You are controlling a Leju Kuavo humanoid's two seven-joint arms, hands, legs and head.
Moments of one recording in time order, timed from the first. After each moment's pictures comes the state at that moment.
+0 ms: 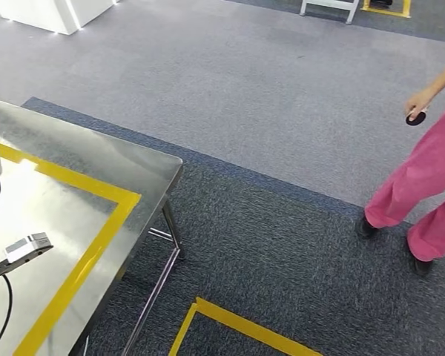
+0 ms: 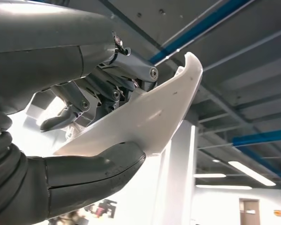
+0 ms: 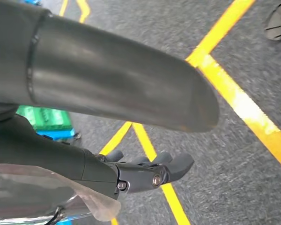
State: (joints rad) left arm -0.11 0.65 -0.20 -1.77 -1.22 0.57 0.04; right arm 0.39 0.28 -0.61 -1.04 1.15 0.28 0.11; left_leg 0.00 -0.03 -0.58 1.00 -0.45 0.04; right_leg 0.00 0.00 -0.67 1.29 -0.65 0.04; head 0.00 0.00
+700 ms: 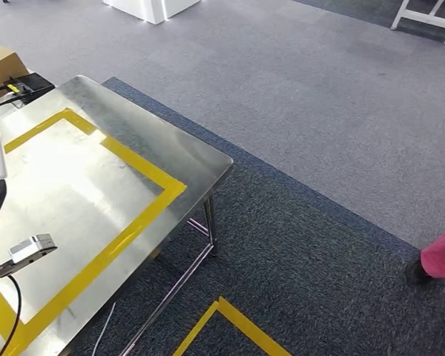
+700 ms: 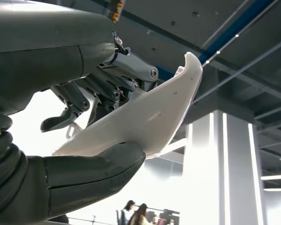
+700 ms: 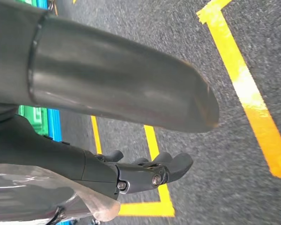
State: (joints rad) left arm -0.13 0.64 -0.23 -1.75 -1.21 0.56 0.04; right arm 0.37 0.33 -0.72 -1.06 1.27 0.31 0.05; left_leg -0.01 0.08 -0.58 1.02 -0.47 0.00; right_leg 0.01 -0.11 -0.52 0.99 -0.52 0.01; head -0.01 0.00
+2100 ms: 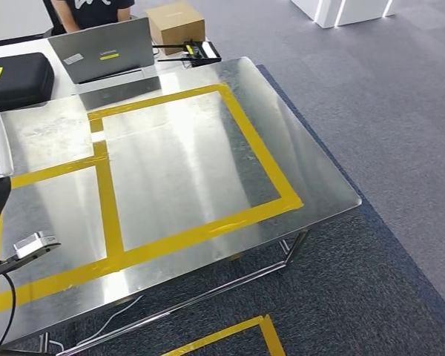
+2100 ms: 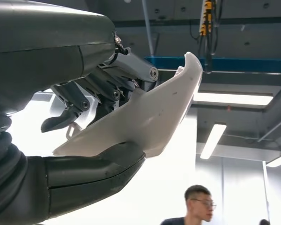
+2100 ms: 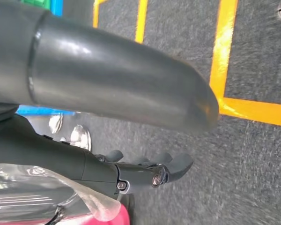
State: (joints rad) left arm -0.15 0.65 -0.25 -1.73 -1.21 0.56 0.05; right arm 0.33 0.35 -0.79 -1.07 1.35 0.31 0.00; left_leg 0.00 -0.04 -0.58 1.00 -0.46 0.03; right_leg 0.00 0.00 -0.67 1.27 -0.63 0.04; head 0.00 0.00
